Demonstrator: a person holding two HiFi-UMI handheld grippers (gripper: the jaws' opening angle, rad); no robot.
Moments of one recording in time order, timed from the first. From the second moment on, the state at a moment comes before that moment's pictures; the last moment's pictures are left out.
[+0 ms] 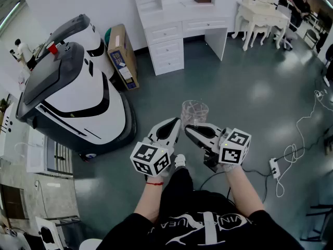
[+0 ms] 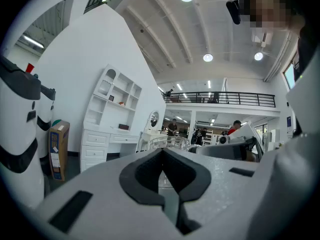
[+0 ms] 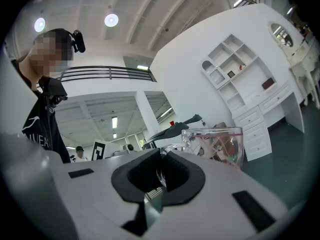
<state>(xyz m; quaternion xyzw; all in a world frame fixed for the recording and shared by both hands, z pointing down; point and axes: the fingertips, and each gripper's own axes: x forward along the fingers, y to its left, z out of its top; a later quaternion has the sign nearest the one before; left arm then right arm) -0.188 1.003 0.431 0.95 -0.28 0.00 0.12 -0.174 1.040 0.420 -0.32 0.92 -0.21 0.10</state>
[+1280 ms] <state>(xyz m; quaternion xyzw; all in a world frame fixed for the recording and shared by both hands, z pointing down) -0.129 0.646 0.444 0.96 -0.25 0.02 0.14 -0.118 0.683 0.421 -0.34 0.91 -0.22 0.12</state>
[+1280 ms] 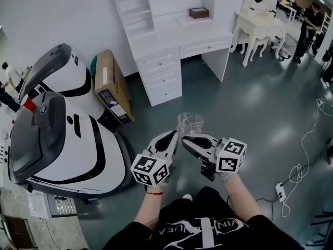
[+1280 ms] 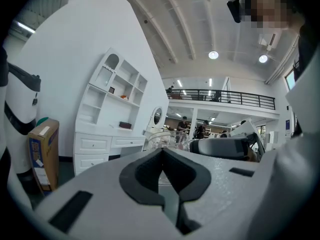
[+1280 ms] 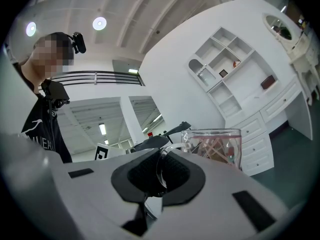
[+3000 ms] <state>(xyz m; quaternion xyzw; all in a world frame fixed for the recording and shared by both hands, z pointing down) 0.015 0.308 0.455 0.93 -0.34 0.00 0.15 0.029 0.343 0.430 -0.25 0.94 -0.23 0.08</state>
